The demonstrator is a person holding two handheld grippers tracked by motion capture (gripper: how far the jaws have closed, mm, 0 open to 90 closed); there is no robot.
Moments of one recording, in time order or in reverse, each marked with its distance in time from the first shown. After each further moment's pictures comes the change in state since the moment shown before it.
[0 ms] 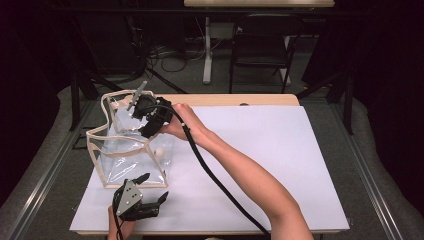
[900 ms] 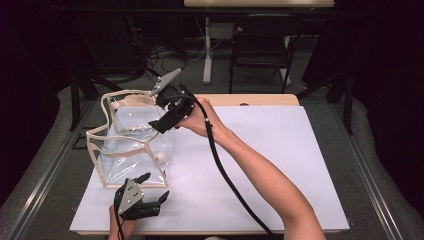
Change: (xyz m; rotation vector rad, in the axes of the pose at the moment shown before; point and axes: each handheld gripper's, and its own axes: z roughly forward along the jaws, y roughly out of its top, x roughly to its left) left arm 0.000 0.001 0.004 0.009 -0.002 -0.007; right arm -0.023 -0.029 -0.049 -0.156 0.003 0.099
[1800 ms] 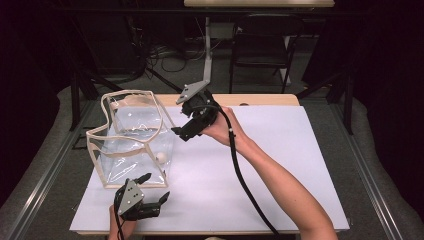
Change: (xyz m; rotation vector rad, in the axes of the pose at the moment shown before) left arm -0.001 0.001 -0.002 -0.008 -0.009 0.010; right arm -0.006 -0.050 -0.030 -0.001 -0.069 0.027
